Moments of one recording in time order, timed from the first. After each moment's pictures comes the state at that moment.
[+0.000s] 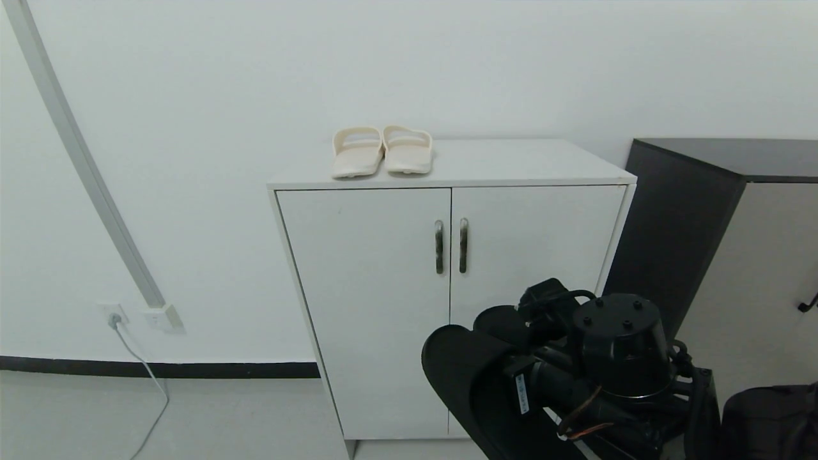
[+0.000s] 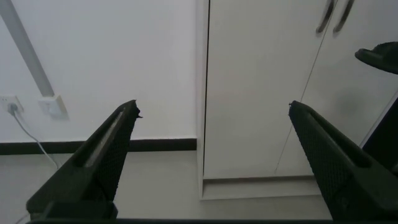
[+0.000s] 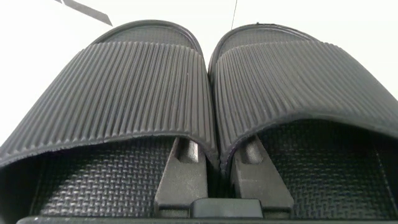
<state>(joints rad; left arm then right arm) 0.00 0.00 0.00 0.00 0.00 -0.01 0.85 1.77 -0.64 -0.72 -0.30 0.17</state>
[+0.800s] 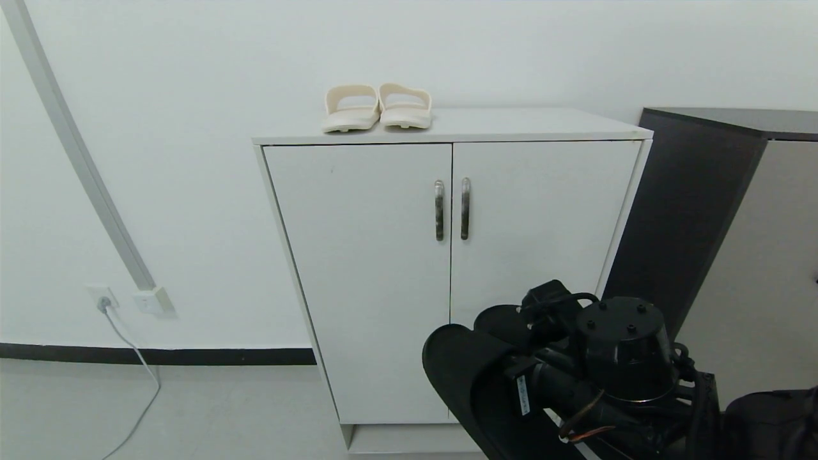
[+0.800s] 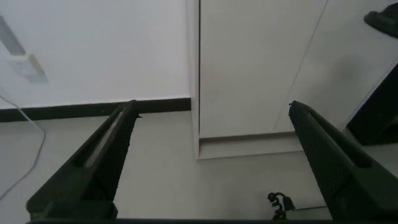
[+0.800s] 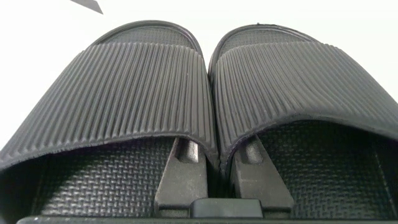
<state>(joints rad) -0.07 0.25 -0.03 -0.02 0.00 0.01 0.85 1.78 -0.62 -0.76 -0.30 0.16</state>
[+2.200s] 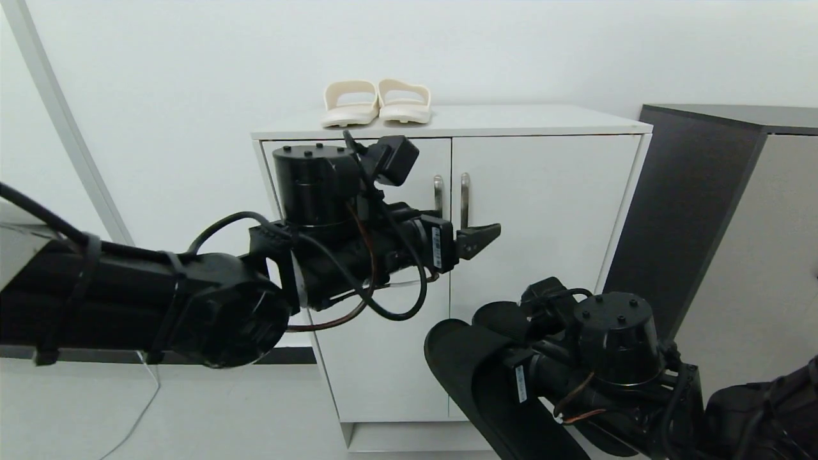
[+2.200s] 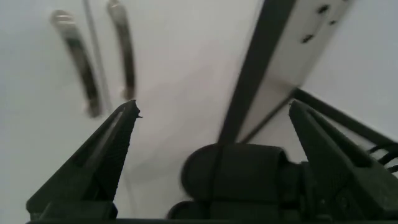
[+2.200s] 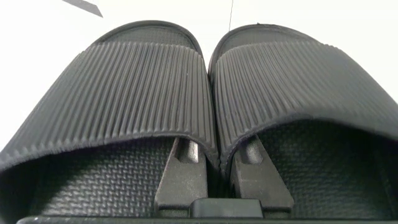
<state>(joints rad) -0.65 1.83 -1.11 -0.66 -0.20 -0.11 0.79 1.84 -0.62 -0.85 -0.22 0.15</state>
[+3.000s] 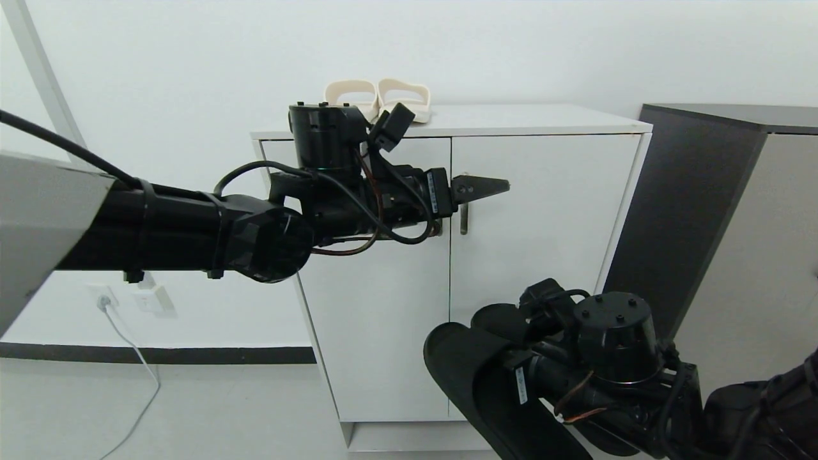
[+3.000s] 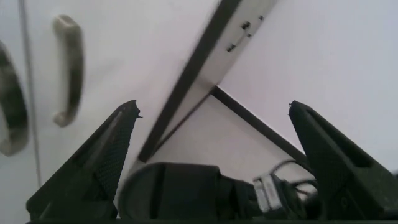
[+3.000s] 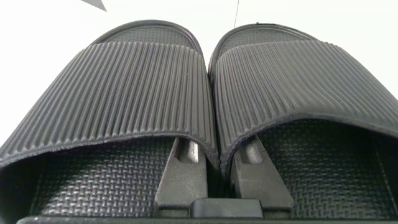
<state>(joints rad) -0.55 1.96 -1.43 -0.48 -0.55 -0.39 0.77 1.85 -0.62 -0.85 -0.19 0.14</state>
